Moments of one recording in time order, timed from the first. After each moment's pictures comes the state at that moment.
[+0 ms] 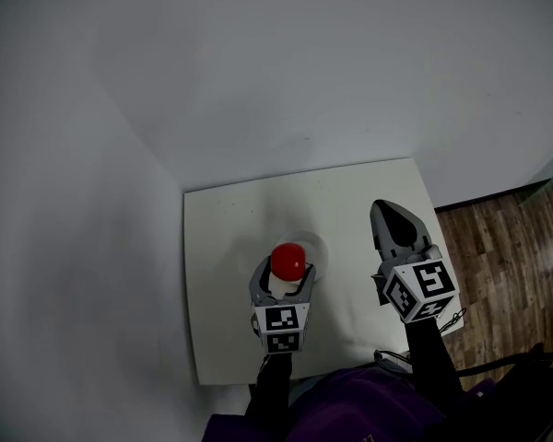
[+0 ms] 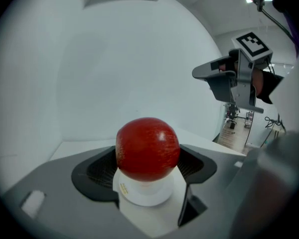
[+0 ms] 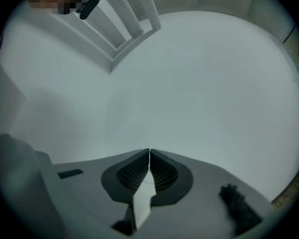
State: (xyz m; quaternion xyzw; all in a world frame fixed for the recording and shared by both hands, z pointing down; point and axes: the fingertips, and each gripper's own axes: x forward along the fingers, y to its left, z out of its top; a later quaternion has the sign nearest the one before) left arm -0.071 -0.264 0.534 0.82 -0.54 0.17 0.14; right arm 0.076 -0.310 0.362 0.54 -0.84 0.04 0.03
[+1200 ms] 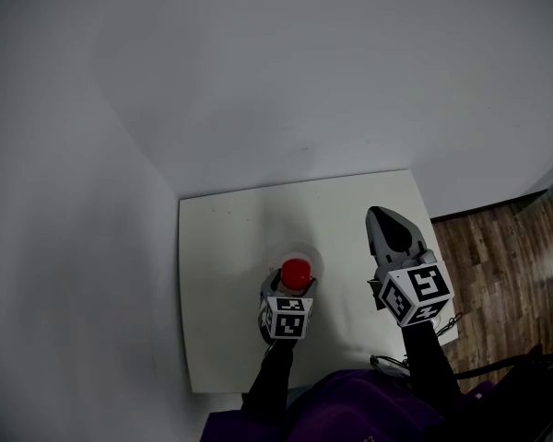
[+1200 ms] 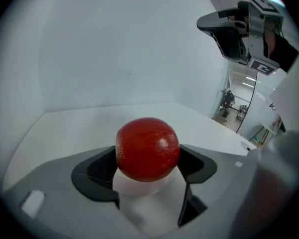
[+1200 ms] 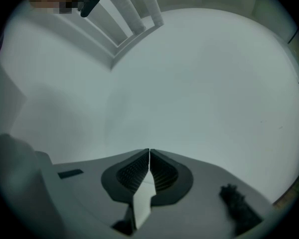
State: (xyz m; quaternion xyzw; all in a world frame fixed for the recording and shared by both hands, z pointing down) left arm -0.040 -0.273 0.642 0.80 -0.48 0.25 0.24; right arm 0.076 -0.327 0.366 0.53 -0.84 0.03 0.05
